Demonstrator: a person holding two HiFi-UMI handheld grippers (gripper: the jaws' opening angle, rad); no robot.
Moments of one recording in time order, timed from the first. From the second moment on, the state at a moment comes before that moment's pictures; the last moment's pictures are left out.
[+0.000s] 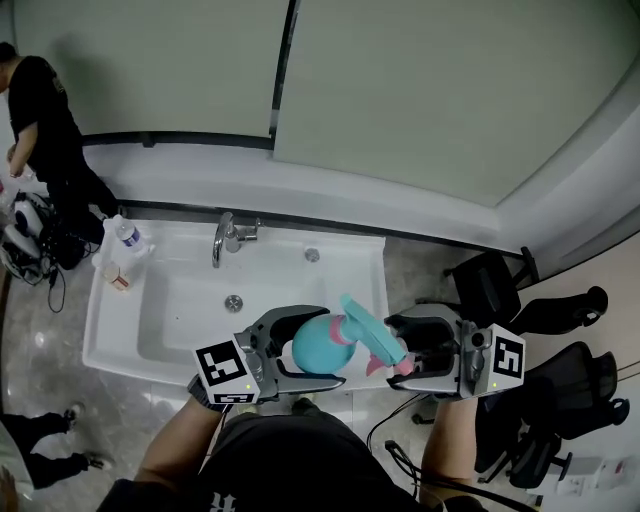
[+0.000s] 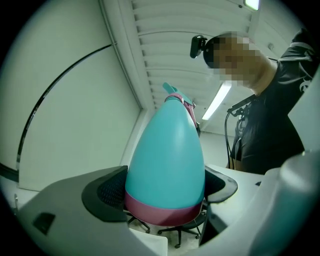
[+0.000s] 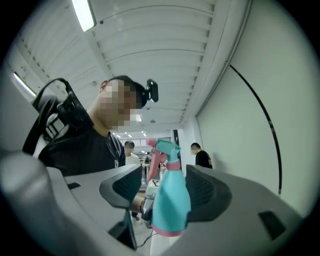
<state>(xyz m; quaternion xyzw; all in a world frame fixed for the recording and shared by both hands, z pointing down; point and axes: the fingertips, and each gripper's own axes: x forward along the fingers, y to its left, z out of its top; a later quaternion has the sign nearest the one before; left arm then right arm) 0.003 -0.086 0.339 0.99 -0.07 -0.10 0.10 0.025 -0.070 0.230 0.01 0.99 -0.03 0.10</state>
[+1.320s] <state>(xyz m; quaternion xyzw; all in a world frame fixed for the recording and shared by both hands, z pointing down) 0.003 -0.133 0.378 0.96 -0.28 0.05 0.02 -0.012 -0.125 0.261 -0.23 0.97 -0.03 -0.07</state>
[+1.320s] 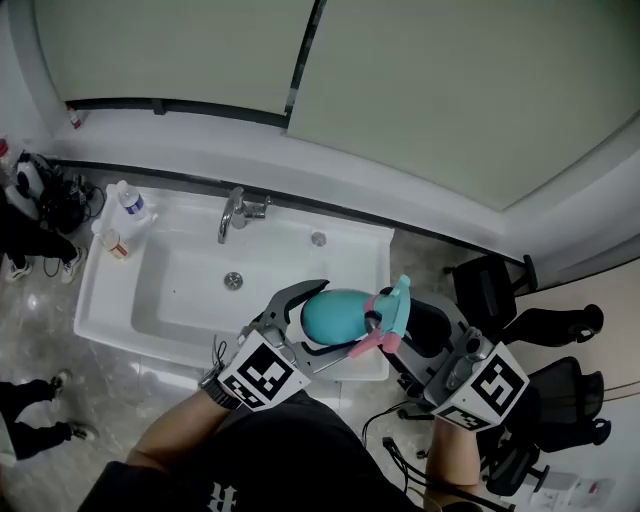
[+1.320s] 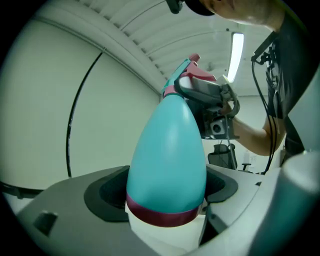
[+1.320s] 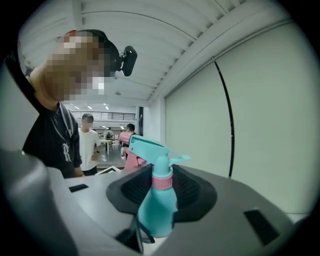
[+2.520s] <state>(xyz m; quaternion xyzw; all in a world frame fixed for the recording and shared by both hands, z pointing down) 0.001 -0.120 0.375 0.98 -0.14 0.06 0.08 -0.031 -0.131 0.250 -0.11 0.99 -0.08 -0.04</state>
